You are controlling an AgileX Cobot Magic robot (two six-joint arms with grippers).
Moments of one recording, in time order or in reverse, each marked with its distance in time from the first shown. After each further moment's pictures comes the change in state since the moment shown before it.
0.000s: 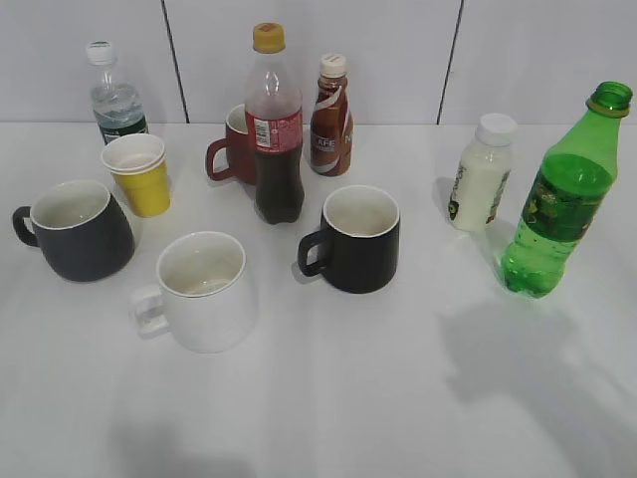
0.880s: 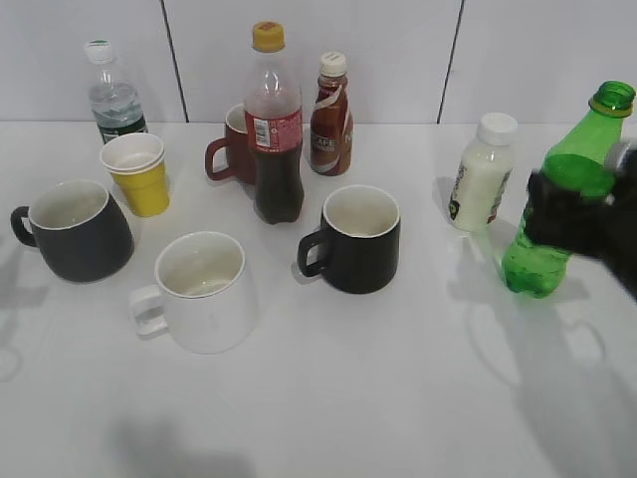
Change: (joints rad) left arm 0.000 1.161 0.390 0.058 -1.899 0.095; right arm 0.000 1.099 0.476 0.203 -1.775 0.185
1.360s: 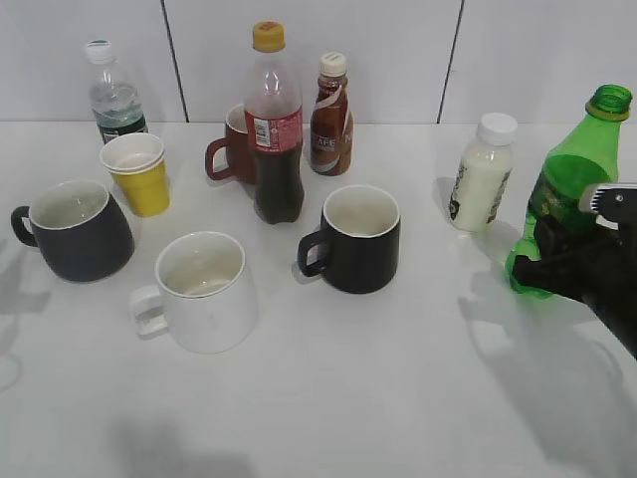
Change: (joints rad) left arm 0.000 0.091 0.009 0.000 -0.078 0.046; right arm 0.000 0.129 0.007 0.007 -0.014 0.044
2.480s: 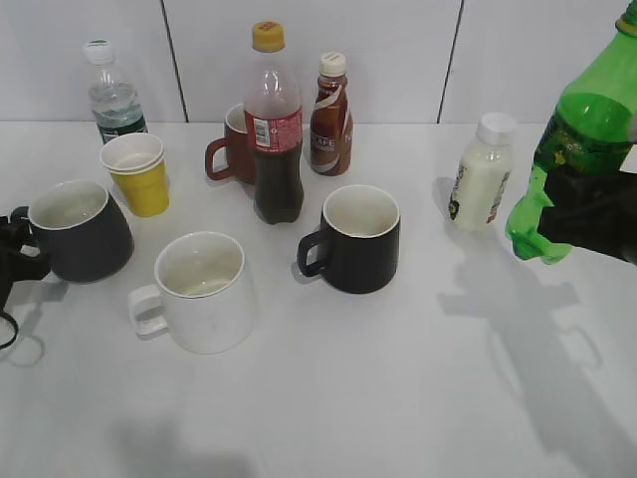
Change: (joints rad) left arm 0.000 0.487 -0.210 -0.054 -0.060 0.056; right arm 0.000 -0.484 -0.038 -0.030 0.496 -0.107
